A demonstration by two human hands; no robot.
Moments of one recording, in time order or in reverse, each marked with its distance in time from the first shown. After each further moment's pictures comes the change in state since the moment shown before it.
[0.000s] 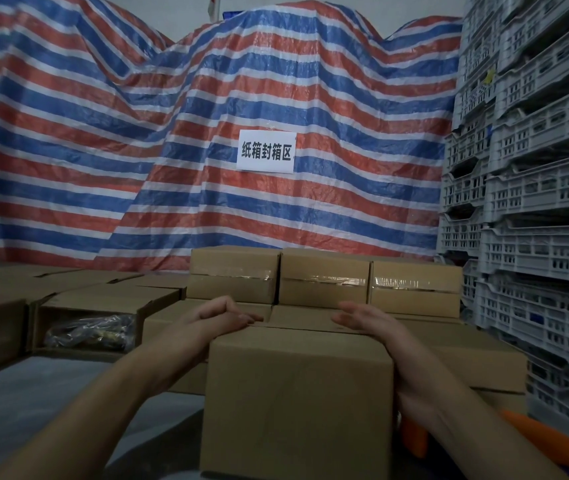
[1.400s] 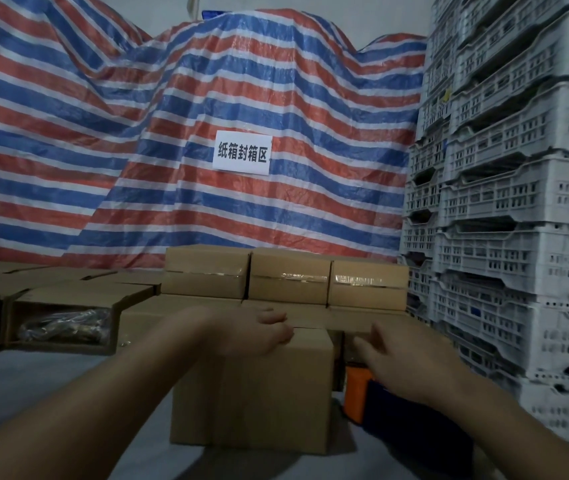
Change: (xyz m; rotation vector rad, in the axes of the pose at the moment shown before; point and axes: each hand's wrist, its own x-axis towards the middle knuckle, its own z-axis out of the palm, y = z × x) left_hand 0.010 0.067 0.080 0.998 -0.325 -0.153; right_hand -0.062 -0.033 -0.056 -1.551 0.200 -0.305
